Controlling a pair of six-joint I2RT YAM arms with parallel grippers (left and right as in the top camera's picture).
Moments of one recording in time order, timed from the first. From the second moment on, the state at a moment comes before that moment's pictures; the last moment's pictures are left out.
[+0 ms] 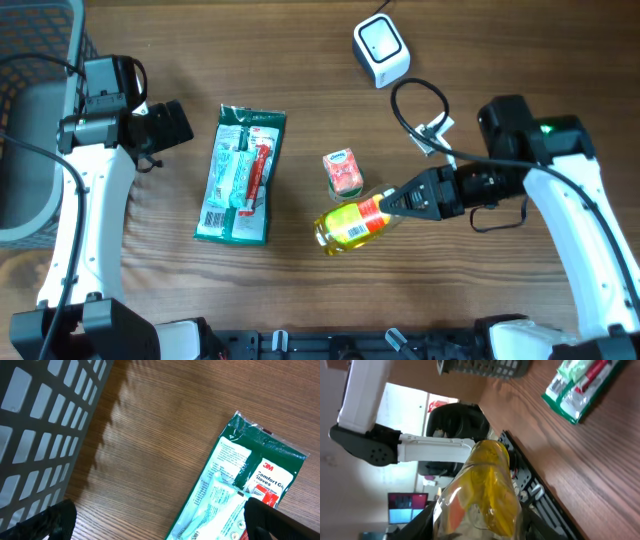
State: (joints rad) left arm 0.14 1.50 1.28 -0.88 -0.12 -0.23; right arm 0.13 1.41 1.25 -1.52 -1.27 -0.41
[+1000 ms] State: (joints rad) left arm 0.14 1.50 1.28 -0.88 -0.12 -0.23; right arm 0.13 1.40 1.25 -1.51 -1.28 -0.39
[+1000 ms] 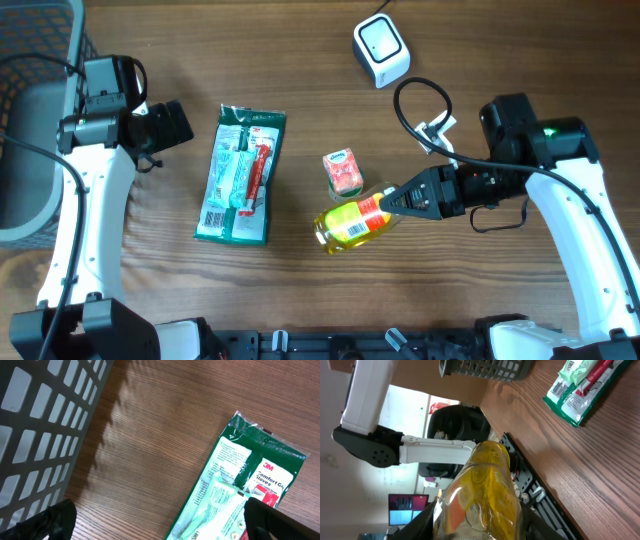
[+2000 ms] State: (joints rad) left arm 0.14 1.50 1.28 -0.88 -0.12 -0.23; right arm 0.13 1.40 1.25 -1.40 -1.41 -0.34
